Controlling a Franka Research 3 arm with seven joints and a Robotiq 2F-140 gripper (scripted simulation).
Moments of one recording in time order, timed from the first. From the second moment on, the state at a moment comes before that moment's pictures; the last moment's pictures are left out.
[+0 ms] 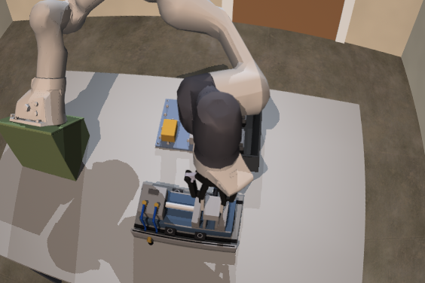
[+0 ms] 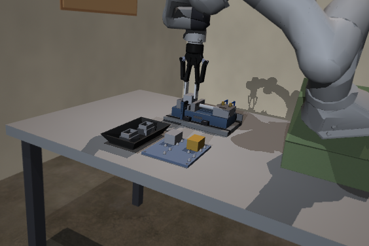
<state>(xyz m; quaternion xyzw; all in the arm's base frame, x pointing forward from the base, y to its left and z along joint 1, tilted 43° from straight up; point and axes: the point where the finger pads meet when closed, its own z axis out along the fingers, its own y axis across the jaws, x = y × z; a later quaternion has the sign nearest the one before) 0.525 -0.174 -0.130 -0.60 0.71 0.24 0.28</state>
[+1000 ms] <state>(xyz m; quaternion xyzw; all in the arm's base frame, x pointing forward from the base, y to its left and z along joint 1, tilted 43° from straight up) 0.526 -0.174 -0.130 -0.60 0.71 0.24 0.28</state>
